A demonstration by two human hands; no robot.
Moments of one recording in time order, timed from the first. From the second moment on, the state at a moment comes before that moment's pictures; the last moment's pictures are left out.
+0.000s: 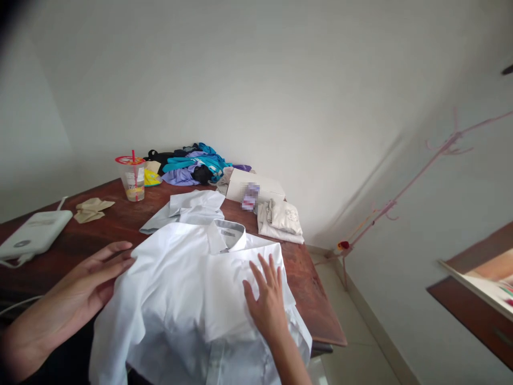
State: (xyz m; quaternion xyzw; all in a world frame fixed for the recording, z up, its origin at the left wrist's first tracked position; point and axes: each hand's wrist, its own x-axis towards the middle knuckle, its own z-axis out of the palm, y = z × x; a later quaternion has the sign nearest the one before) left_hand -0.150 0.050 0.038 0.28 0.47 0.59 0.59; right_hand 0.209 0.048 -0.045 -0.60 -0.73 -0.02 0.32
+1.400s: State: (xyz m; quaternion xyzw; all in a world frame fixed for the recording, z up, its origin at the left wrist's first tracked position) left_hand -0.096 0.021 -0.008 0.68 0.36 0.27 0.58; right_hand 0.107 0.029 -0.046 -0.48 -0.64 0.38 0.48
